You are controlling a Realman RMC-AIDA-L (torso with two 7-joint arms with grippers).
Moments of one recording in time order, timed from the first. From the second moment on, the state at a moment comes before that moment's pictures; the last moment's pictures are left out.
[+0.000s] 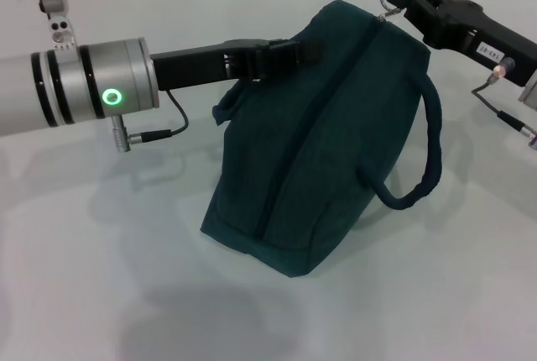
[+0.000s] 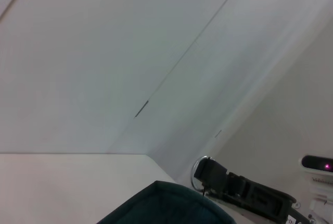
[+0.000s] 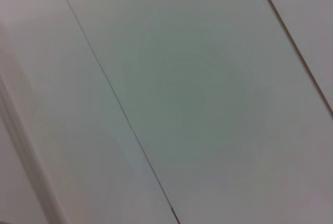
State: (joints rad) left arm -0.67 -2.08 0.81 0.49 1.70 1.46 -1.76; right arm 0.61 2.02 -1.44 -0.38 -0.73 -1.20 1.22
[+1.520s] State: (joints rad) left arm -0.64 -2.08 0.86 0.54 1.57 1.67 -1.71; right arm 0.56 2.02 -1.43 -0.30 -0.67 -1.27 1.37
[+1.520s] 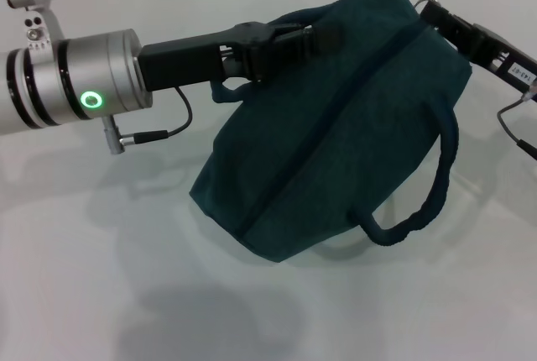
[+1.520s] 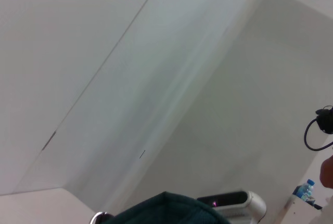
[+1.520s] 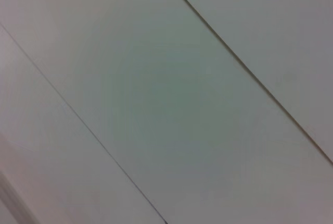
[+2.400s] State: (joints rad) left arm -0.64 -2.09 0.86 0.55 1.53 1.69 -1.66; right arm 0.56 2.02 -1.43 -0.29 -0.66 -1.26 1.37
